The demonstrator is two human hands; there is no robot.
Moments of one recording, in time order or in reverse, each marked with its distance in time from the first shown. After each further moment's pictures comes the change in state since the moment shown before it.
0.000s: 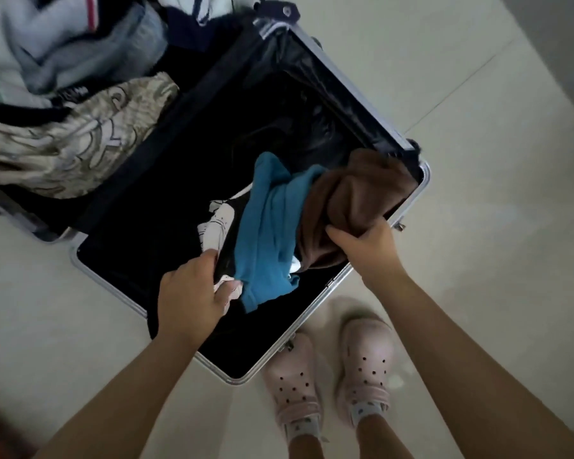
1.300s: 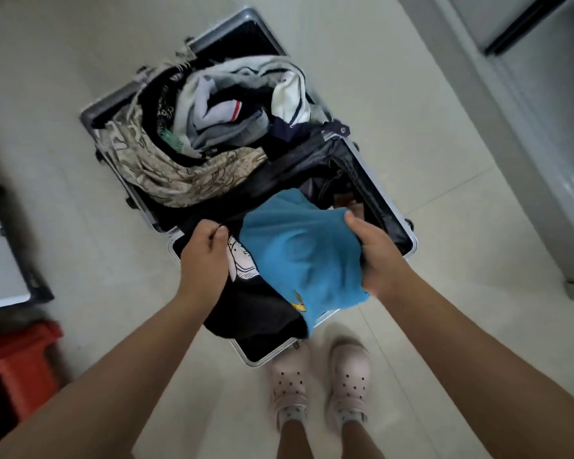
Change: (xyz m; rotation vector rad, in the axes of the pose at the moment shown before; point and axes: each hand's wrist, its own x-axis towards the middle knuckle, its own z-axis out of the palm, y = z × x) left_hand -0.058 0.014 -0.185 -0.869 0.398 -0.401; right_hand -0.097 -0.160 0.005 0.520 -0.546 0.298
